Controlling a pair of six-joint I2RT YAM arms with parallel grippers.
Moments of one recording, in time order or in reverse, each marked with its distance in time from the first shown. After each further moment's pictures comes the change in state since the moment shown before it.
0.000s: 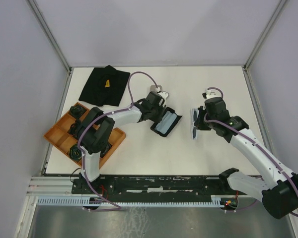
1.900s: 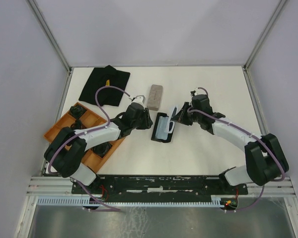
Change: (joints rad) left arm 0.017 -0.443 -0.468 0.197 -0.130 -0.410; right arm 0.000 0.325 -0.099 0.555 -0.312 0.364
